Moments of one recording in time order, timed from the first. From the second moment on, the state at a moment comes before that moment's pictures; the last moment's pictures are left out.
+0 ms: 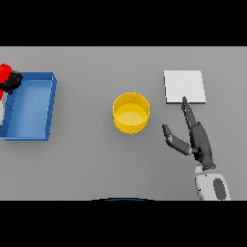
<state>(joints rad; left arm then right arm) -0.58 0.55 -0.05 -1.00 -0.16 0.14 0.51 0.07 -0.07 0.13 -1.68 0.21 0.00 -0.14</state>
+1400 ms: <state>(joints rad) -0.48 0.58 -0.08 -1.19 -0.07 -0.04 0.46 -0.28 -0.38 0.39 -1.56 0.67 0.20 -0.09</state>
